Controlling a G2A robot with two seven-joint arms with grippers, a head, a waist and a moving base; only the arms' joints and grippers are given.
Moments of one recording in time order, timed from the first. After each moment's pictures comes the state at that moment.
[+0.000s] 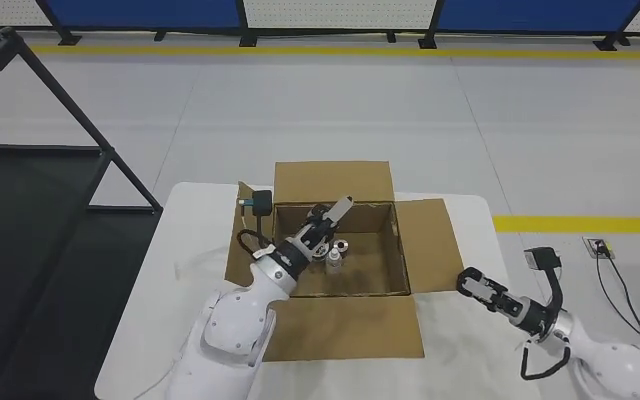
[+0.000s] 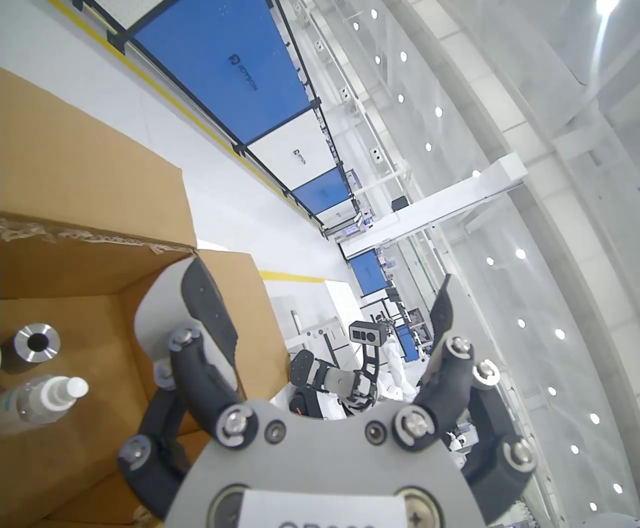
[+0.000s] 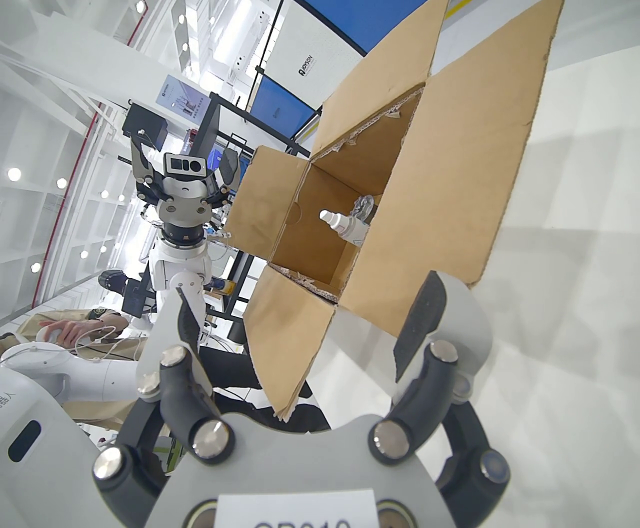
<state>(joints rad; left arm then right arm) 0.97 -1.48 -1.23 -1.71 0.22 -0.04 -0.37 -1.26 -1.03 1.69 -1.57 0.18 -0.50 0.95</state>
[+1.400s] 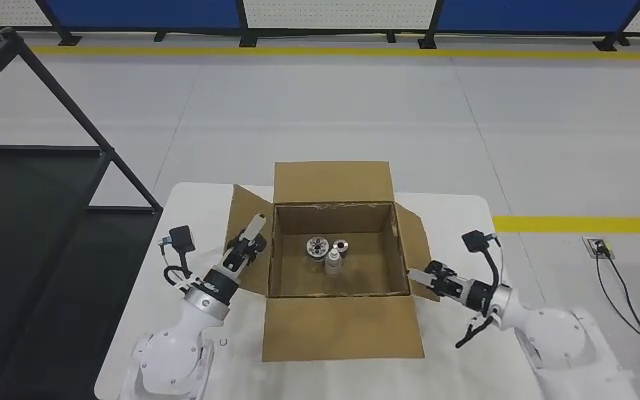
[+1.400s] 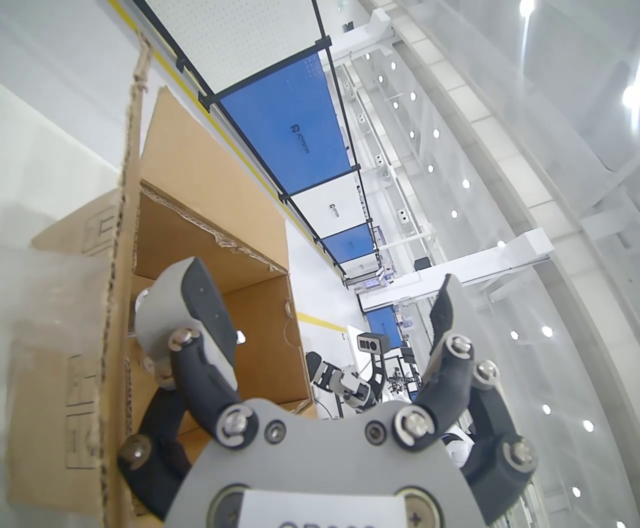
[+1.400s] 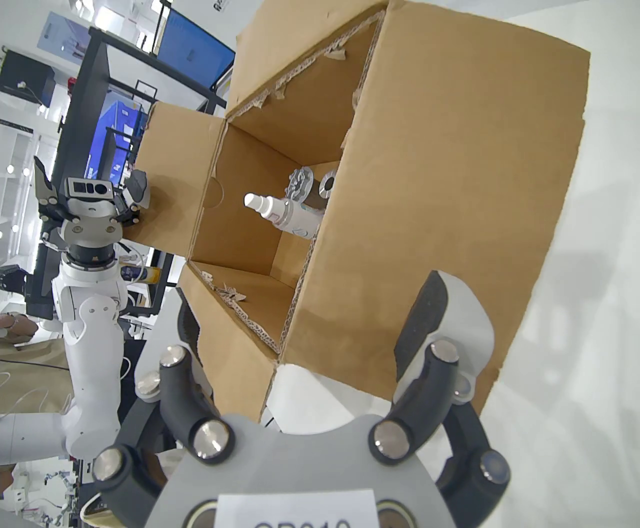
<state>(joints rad) 1.22 -1.41 -1.51 -1.84 0.16 -0.05 -0.38 -1.07 -1.04 1.42 -1.55 -0.16 -0.30 0.85</state>
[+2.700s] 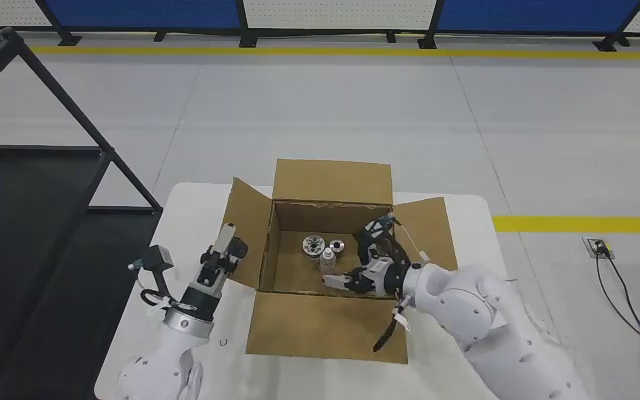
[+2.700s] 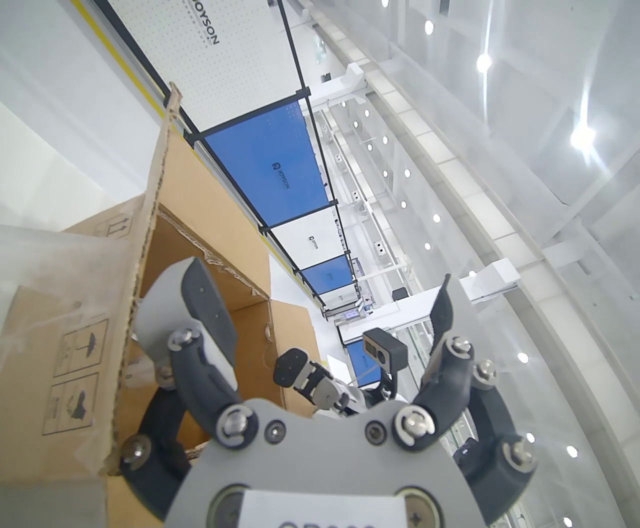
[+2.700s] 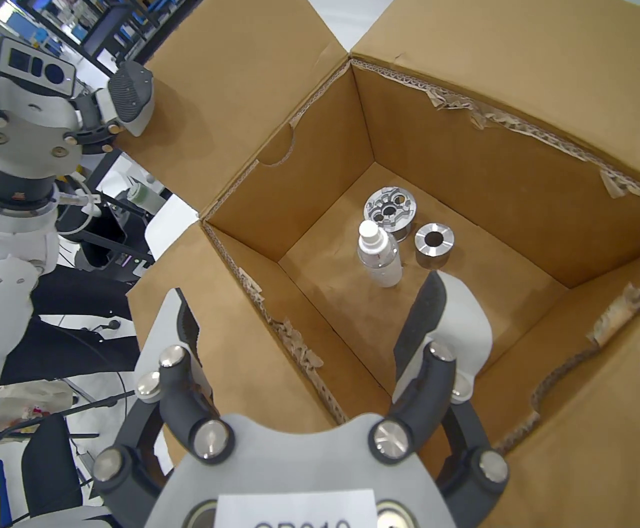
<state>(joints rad) 1.35 -1.39 -1.55 -1.92 0.05 -0.15 -0.26 -0.73 -1.12 0.94 -1.67 -0.57 -0.12 0.77</state>
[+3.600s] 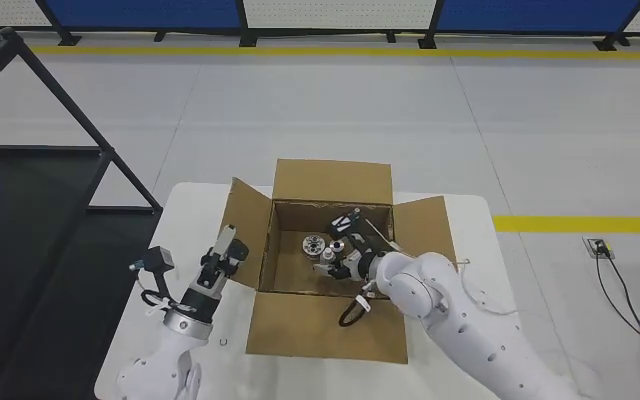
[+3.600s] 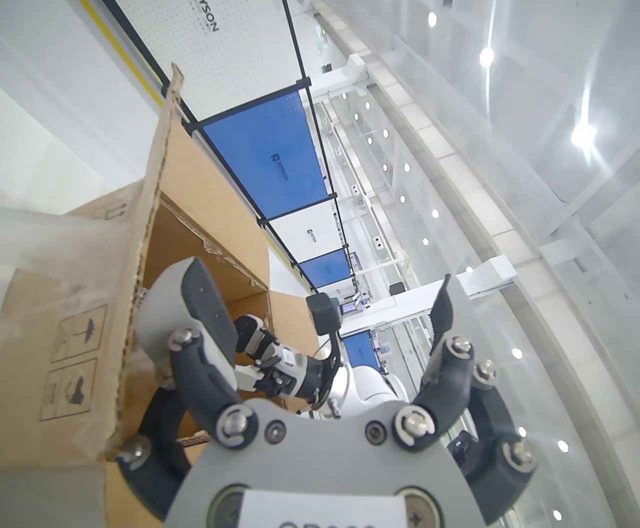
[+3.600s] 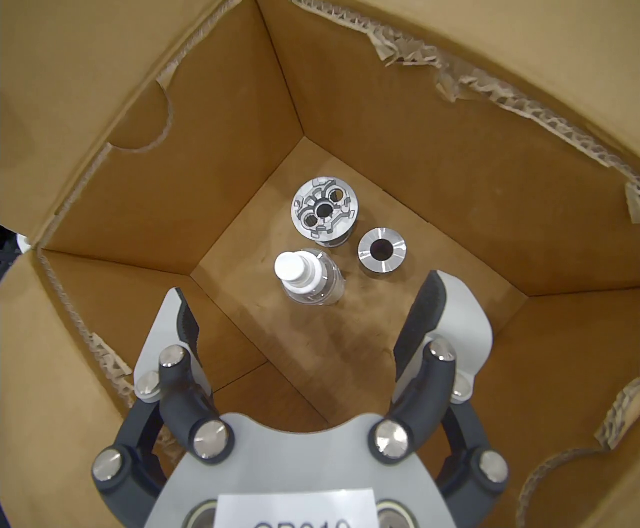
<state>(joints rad) 1.35 -1.38 -1.56 -1.92 0.02 -0.14 -0.27 -0.54 -1.22 0.71 -1.37 -0.72 -0.02 0.71</state>
